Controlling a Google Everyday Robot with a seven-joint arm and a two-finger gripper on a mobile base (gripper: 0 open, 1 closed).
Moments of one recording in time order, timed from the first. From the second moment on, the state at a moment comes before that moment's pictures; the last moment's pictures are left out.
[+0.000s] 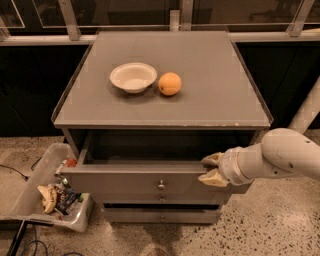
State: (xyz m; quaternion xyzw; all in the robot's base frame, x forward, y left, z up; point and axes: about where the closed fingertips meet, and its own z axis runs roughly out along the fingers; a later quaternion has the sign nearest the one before) arm 0.495 -0.162 0.652 -0.55 0.77 0.13 0.30
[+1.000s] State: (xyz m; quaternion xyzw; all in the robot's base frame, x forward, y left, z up) arm 0.465 -0.170 0.646 -0.54 0.77 0.14 0.31
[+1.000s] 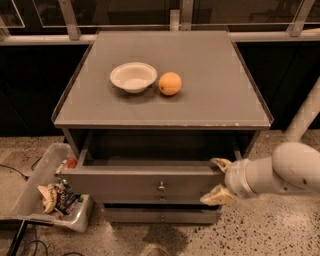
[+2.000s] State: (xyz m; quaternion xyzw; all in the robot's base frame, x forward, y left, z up) arm 0.453 -0.173 0.655 -0.54 0.77 0.14 0.31
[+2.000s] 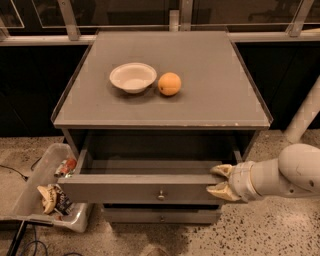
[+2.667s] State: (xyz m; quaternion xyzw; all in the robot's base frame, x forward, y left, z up) arm 0.441 -0.173 0.653 -0.54 0.77 0.15 0.31
